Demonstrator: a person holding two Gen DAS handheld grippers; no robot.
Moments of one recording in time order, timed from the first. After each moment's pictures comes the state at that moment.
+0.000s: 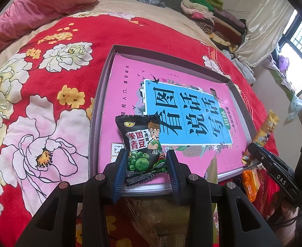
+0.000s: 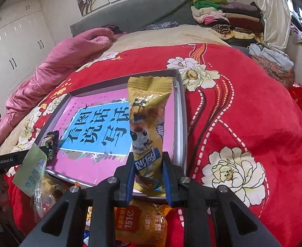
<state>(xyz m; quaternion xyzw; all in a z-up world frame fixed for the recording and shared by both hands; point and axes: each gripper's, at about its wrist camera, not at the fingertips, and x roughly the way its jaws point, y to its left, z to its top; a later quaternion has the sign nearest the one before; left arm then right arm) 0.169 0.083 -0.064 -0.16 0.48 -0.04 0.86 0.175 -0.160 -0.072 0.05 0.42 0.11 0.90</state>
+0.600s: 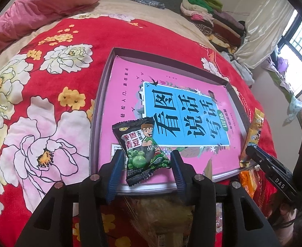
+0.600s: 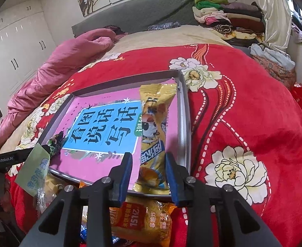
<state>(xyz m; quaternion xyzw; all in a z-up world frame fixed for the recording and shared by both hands) 0.167 0.084 -0.058 -0.16 0.48 -0.04 0.86 0.172 -0.157 -0.068 0.05 0.42 0.12 0.90</state>
